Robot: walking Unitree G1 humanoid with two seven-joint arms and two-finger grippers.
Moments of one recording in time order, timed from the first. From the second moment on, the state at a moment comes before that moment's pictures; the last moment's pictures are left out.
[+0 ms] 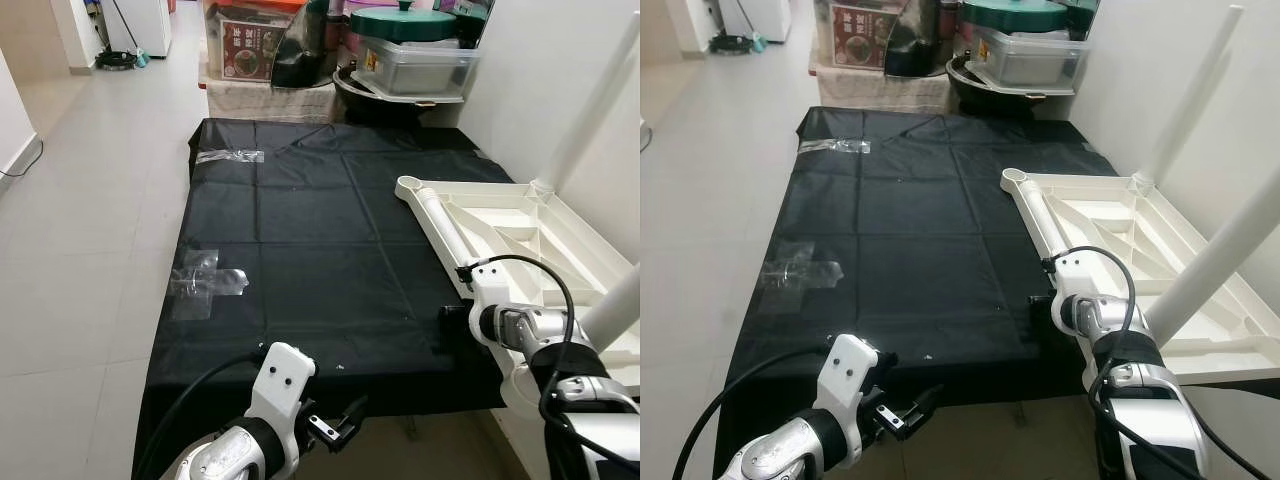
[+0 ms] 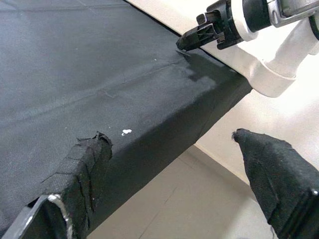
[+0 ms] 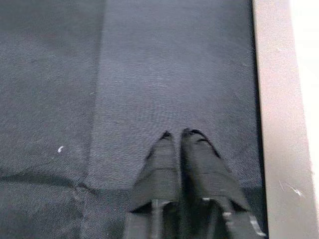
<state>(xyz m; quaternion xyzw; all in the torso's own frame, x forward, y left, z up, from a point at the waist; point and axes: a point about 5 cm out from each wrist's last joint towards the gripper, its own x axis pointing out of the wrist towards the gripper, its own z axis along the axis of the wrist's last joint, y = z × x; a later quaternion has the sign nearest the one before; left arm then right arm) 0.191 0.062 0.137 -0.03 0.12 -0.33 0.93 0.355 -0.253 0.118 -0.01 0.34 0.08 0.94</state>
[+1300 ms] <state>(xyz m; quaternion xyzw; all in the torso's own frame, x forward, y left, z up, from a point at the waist) 0.196 0.062 0.139 -0.03 0.12 -0.33 0.94 0.382 -0.269 0.173 -0.11 0.19 -0.09 0.97</state>
